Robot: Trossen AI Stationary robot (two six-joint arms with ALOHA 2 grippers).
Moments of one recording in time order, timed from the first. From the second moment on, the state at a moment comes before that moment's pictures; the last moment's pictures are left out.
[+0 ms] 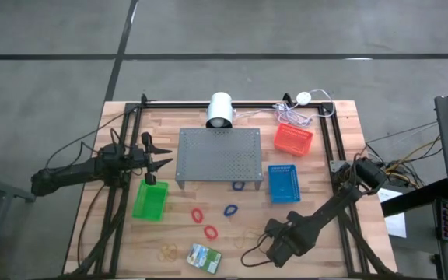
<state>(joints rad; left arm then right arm) 0.20 0.03 0.00 0.02 0.05 0.18 0.73 1.96 1.24 -0.81 0.05 1.35</state>
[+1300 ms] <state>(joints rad) 0.20 0.03 0.00 0.02 0.05 0.18 0.73 1.87 1.26 -0.91 0.11 1.42</state>
